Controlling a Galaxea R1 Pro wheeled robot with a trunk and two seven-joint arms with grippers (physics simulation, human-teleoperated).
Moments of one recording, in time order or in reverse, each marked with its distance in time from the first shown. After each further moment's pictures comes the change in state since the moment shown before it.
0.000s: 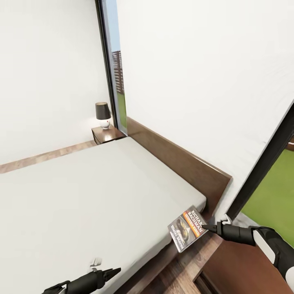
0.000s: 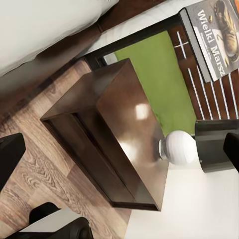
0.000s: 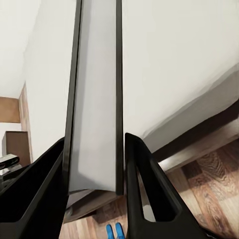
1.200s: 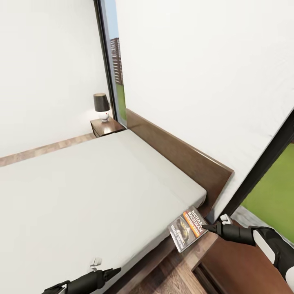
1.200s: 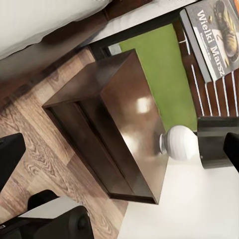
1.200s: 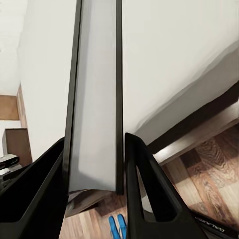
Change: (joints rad) left arm 0.000 0.000 0.000 -0.001 0.000 0.000 0.000; right arm 0.000 0.000 0.000 0.000 0.000 0.000 0.000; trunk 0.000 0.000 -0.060
